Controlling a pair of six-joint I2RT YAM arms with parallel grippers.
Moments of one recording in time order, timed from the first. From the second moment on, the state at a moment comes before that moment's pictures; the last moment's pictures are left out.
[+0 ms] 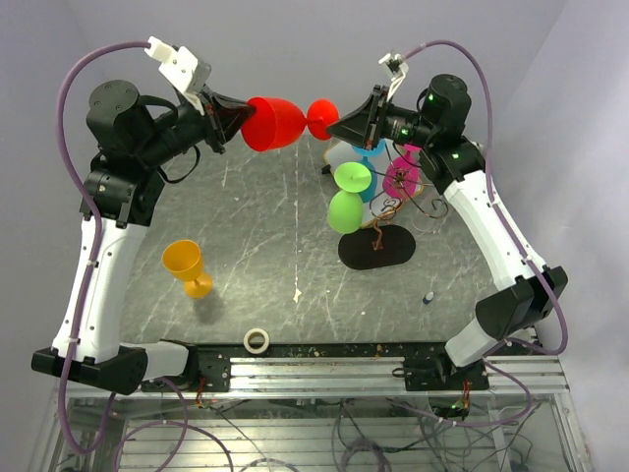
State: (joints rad) left arm -0.25 1.28 1.77 -0.37 0.62 -0.01; right arm 0.39 1.59 1.76 -0.14 -0.85 0.39
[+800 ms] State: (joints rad) left arm -0.26 1.25 1.68 -0.37 0.69 0.03; right arm 0.39 1.60 1.82 -0.21 -0.75 0.29
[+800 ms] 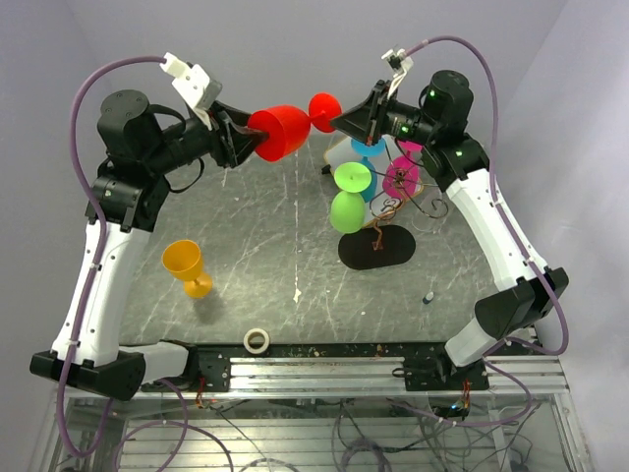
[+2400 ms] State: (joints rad) left arm -0.11 1.08 1.53 -0.68 0.45 0.45; right arm 0.37 1.22 1.94 -1.15 -0.75 -1.00
